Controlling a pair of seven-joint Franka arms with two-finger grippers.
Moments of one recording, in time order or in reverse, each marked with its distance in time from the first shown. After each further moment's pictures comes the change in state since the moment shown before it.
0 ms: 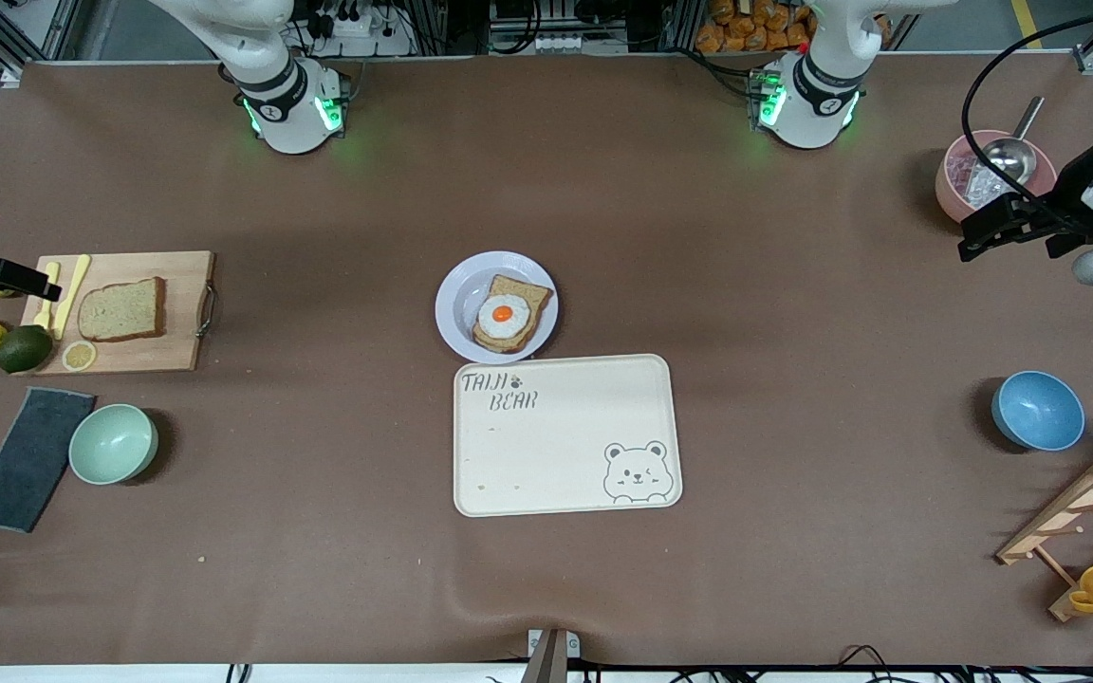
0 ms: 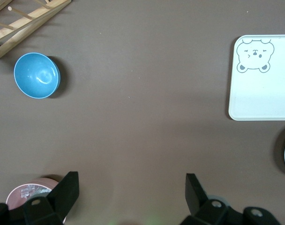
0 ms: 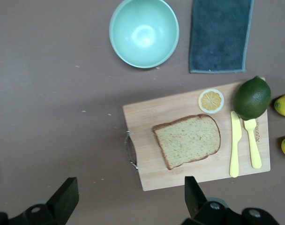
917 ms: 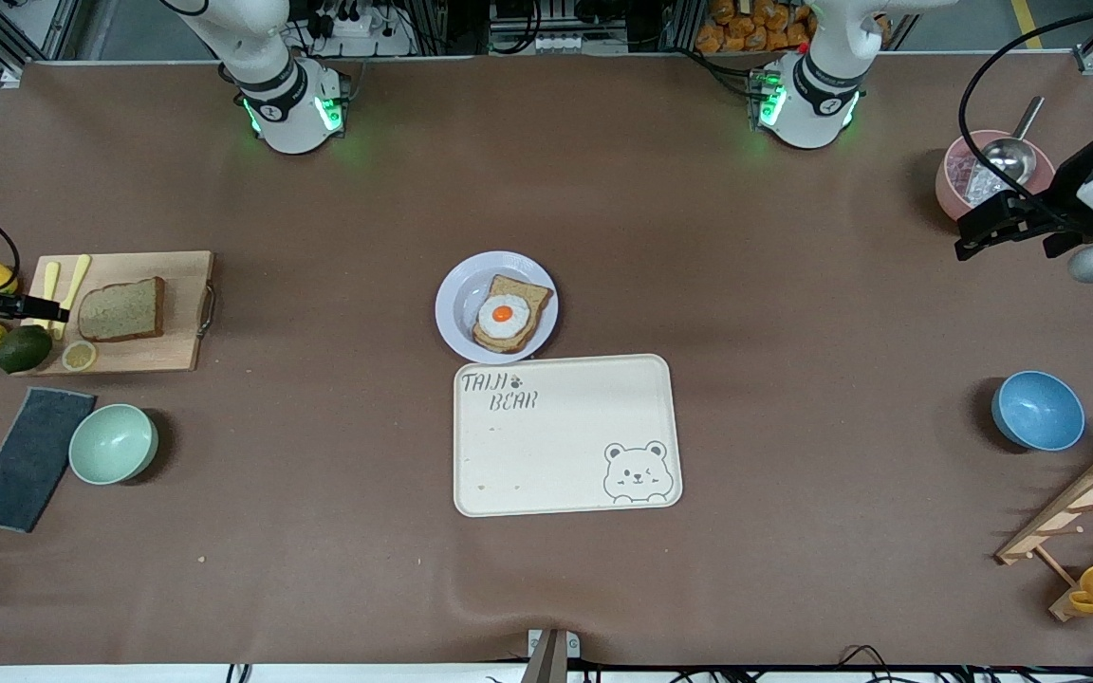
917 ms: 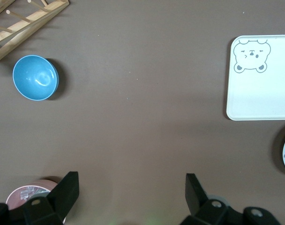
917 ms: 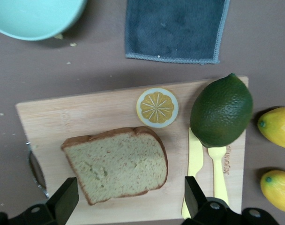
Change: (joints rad) left arm -0.006 -0.001 -0.006 0.005 0.000 0.001 0.000; right arm -0.189 0.281 -0.004 -0.042 -0.073 0.260 -0.242
